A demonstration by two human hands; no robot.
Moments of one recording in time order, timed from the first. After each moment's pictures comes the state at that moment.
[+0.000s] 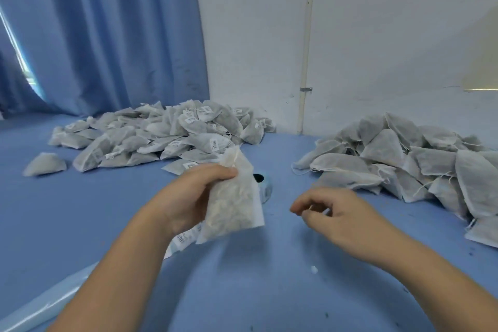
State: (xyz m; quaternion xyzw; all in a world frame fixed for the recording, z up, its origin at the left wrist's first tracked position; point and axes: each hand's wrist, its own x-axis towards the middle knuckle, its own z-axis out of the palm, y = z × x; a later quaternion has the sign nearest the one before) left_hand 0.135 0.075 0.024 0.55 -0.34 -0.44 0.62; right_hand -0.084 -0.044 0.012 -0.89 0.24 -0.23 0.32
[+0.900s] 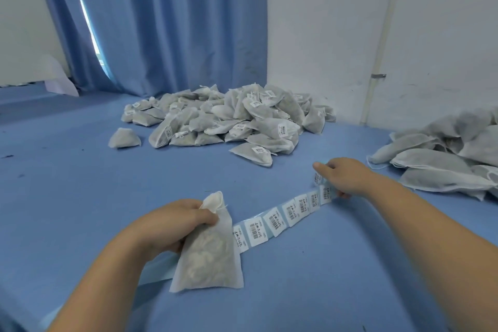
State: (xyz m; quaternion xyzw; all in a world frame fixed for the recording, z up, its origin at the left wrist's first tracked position) left_hand 0.240 0.207 -0.021 0.80 -0.26 -0.36 0.40; right_hand 0.098 -0.099 -0.021 -0.90 0.39 -0.08 0.19
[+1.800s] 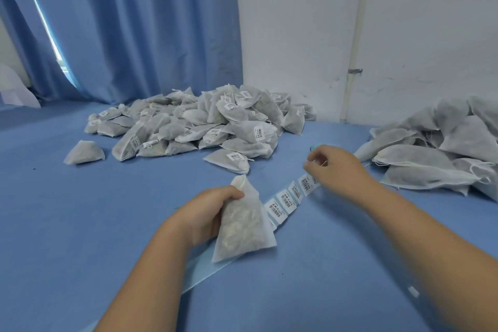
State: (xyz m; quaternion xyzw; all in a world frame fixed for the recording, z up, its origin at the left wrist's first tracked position) left_hand 0.239 0.088 -0.039 0.63 -0.18 -0.48 0.58; right_hand 0.088 -0.116 -0.024 -0.88 0.32 -0.29 0.22
